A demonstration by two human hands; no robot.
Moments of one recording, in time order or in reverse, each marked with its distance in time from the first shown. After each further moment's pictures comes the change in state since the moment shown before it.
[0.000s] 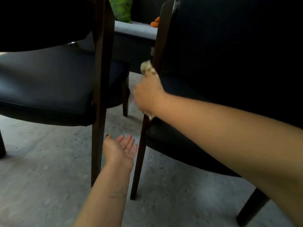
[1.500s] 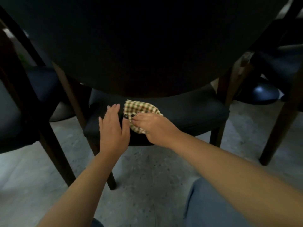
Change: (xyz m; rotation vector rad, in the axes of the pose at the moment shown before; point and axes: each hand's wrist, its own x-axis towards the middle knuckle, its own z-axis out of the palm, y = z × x) left_hand -0.048 -0.120 0.071 1.619 -0.402 1.254; right_hand -0.236 -0.002 0.156 1.143 0.199 0.179
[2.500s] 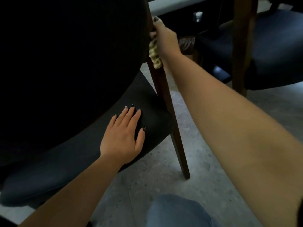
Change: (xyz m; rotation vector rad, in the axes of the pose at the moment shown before) left_hand 0.038 0.142 0.125 0.465 -0.370 0.641; right_hand -0.044 0.219 -0.181 1.160 1.000 0.778
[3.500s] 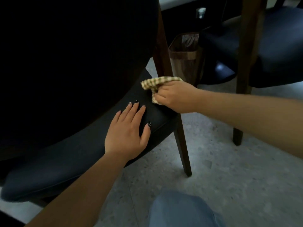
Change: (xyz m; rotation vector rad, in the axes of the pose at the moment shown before) left_hand 0.000 0.003 -0.001 -0.004 0.019 -0.025; right_hand -0.048 0.087 -0.056 -1.793 -0.856 -1.140
